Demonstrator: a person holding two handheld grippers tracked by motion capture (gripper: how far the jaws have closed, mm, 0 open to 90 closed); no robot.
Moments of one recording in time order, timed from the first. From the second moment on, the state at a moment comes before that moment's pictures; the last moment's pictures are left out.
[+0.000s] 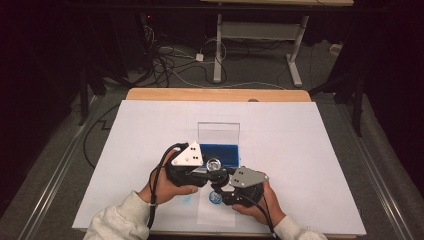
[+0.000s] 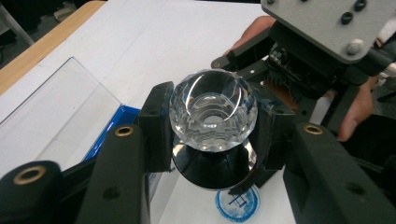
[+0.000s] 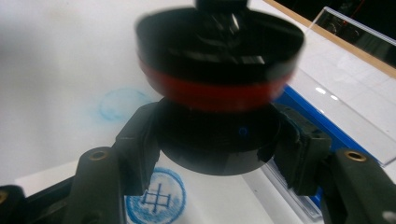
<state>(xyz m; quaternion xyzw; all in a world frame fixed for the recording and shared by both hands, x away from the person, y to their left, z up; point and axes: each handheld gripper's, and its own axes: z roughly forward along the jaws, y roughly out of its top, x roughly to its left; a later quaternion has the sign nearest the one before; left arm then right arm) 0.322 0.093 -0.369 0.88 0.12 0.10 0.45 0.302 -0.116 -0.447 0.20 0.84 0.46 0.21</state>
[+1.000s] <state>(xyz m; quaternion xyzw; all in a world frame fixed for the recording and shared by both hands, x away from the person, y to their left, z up) 0.331 0.087 -0.384 0.86 0.14 0.07 0.48 0.299 -0.124 -0.442 0.21 0.83 0.48 0.21</state>
